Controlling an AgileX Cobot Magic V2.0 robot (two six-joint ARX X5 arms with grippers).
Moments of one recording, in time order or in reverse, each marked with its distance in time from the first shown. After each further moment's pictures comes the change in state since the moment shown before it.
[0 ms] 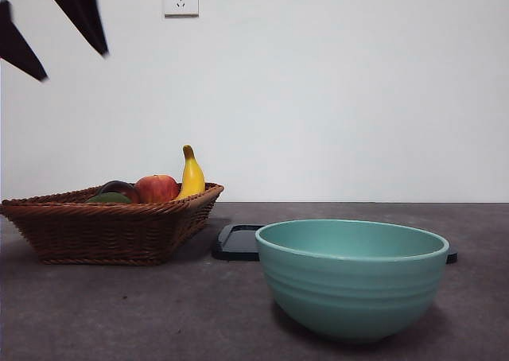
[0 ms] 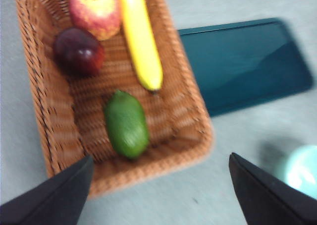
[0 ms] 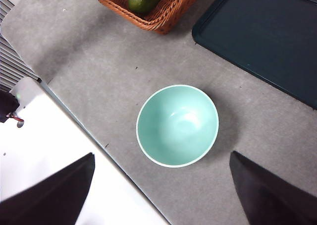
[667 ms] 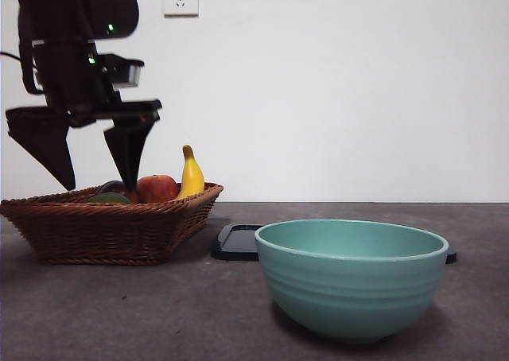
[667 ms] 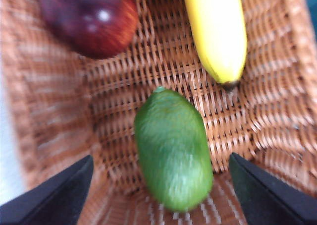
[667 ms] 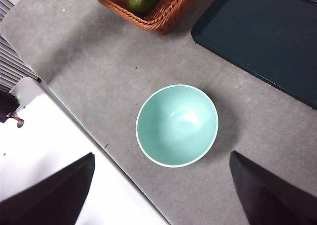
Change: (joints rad) left arm -0.071 0.446 0.090 0.060 -0.230 0.000; right arm 0.000 0.000 0.000 0.000 0.000 0.000
